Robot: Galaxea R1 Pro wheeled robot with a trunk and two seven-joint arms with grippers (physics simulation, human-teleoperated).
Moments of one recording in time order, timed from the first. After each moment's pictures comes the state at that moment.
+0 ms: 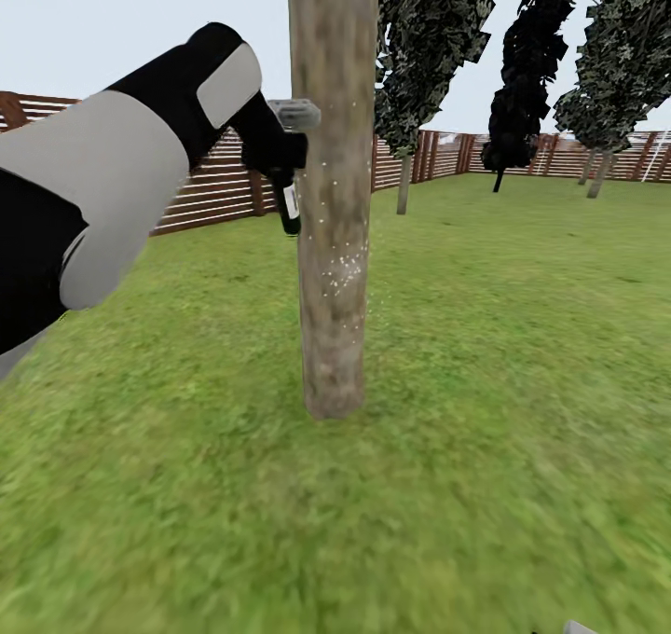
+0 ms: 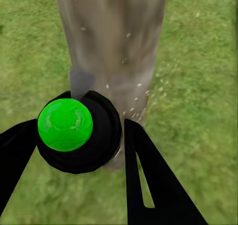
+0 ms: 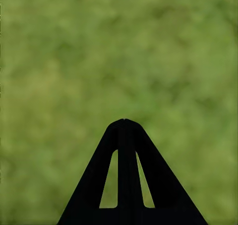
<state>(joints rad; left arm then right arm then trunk) -2.06 -0.17 -0.51 -0.20 0.70 1.04 0.14 0.04 -0.04 -0.30 -1.06 -0.21 0.23 -0.06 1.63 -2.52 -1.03</state>
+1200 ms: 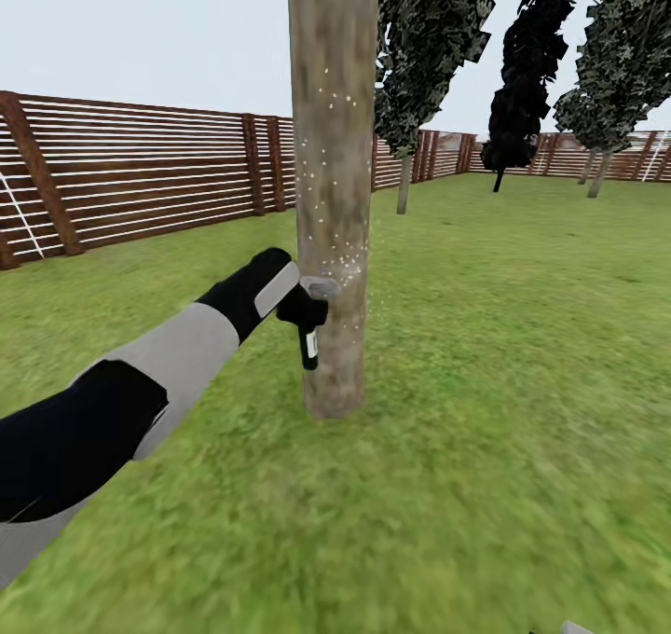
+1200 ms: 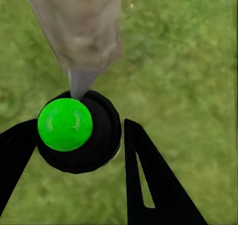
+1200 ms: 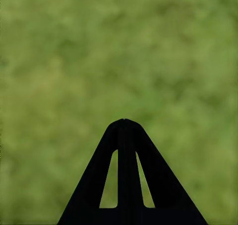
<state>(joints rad) -1.50 -0.17 -0.58 -0.40 0.71 1.05 0.14 0.04 -0.03 -0.30 -1.06 -0.21 0.22 -0.06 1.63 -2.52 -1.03</state>
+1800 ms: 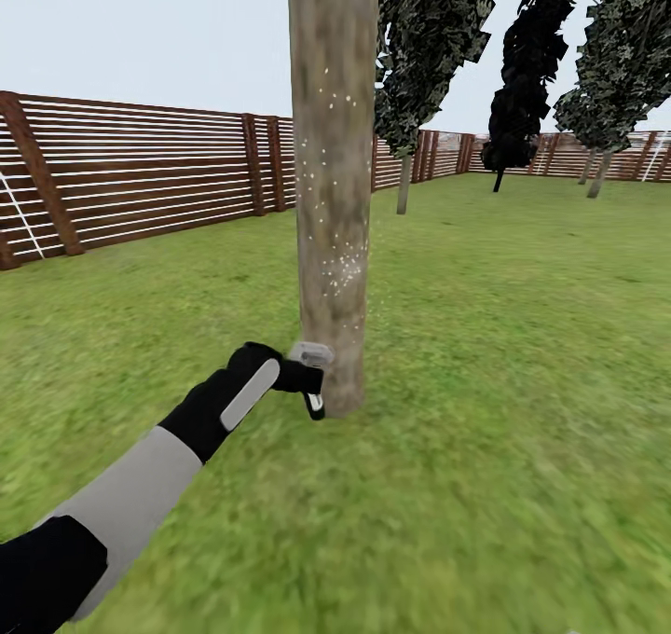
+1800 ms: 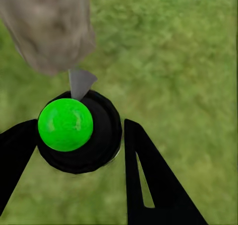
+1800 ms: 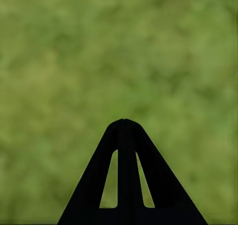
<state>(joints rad) -1.00 0.01 -0.59 -0.97 0.70 0.93 0.15 0.06 -0.03 -0.31 -1.05 -0.21 0.22 -0.06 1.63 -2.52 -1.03</state>
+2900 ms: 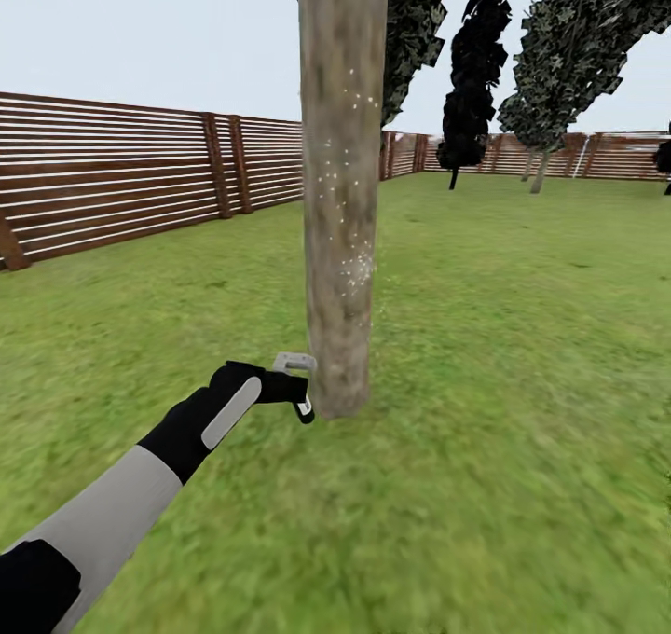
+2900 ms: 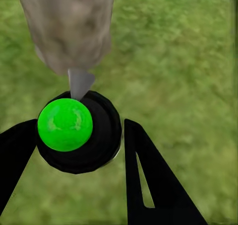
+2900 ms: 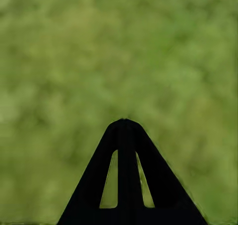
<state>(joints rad) -0.93 0.08 -0.60 -0.99 0.70 0.81 0.11 0.09 -0.03 -0.30 -1.05 -0.21 0.21 -0.04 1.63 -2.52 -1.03</state>
